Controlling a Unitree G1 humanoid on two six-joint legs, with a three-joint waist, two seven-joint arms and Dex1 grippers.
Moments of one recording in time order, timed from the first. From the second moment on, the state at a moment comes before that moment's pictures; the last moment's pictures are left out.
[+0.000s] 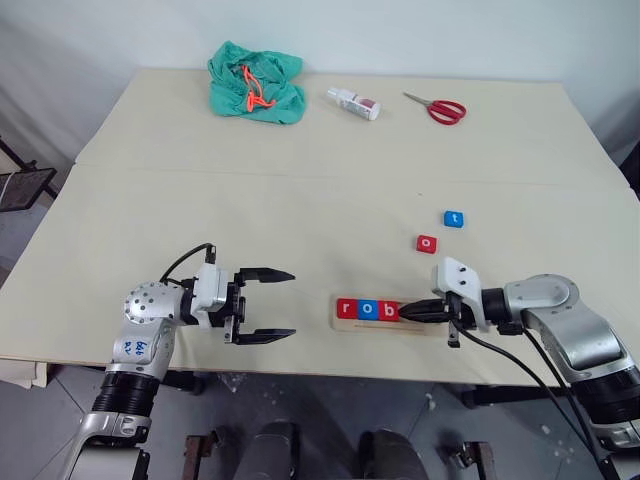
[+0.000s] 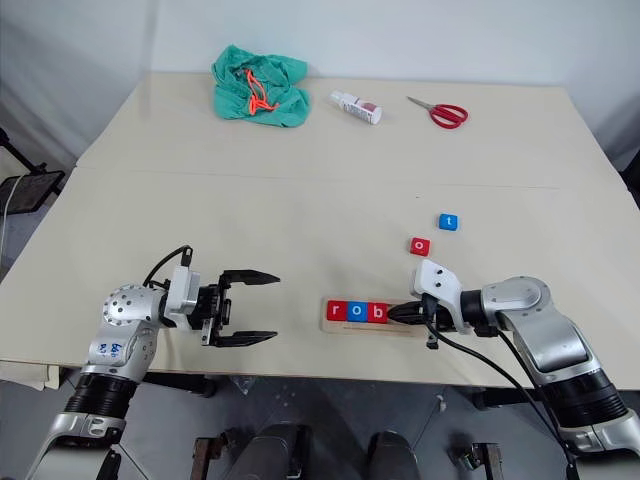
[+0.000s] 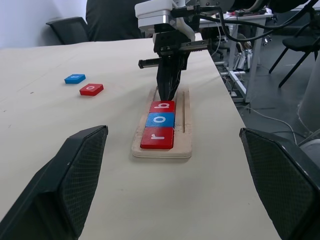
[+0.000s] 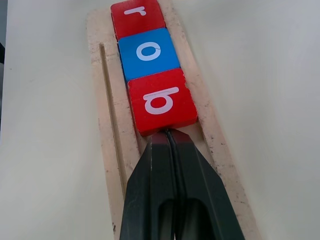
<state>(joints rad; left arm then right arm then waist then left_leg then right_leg) -0.36 0.51 -0.01 0.20 -0.46 -0.19 -1.37 -0.36 -0.81 0.15 -0.09 0.27 0.42 1.19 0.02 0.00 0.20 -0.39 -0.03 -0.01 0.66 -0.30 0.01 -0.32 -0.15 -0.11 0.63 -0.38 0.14</state>
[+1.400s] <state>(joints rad) -0.46 0.46 -0.02 0.33 -0.45 -0.22 -1.44 -0.03 -0.58 -0.34 -0.25 0.48 0.51 0.68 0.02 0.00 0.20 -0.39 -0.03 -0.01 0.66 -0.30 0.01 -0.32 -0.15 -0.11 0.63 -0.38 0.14</state>
